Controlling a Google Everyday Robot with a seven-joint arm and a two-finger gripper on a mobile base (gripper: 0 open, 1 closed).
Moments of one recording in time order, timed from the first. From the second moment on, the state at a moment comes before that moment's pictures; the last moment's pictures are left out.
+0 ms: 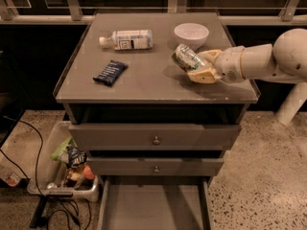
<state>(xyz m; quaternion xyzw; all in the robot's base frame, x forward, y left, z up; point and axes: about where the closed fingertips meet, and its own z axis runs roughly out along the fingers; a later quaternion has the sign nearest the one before) 0.655 -0.154 0.860 -0.48 0.70 0.17 0.49</state>
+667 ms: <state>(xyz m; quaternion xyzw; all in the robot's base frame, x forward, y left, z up) 0.667 -0.143 0.857 -0.47 0.70 0.18 0.50</state>
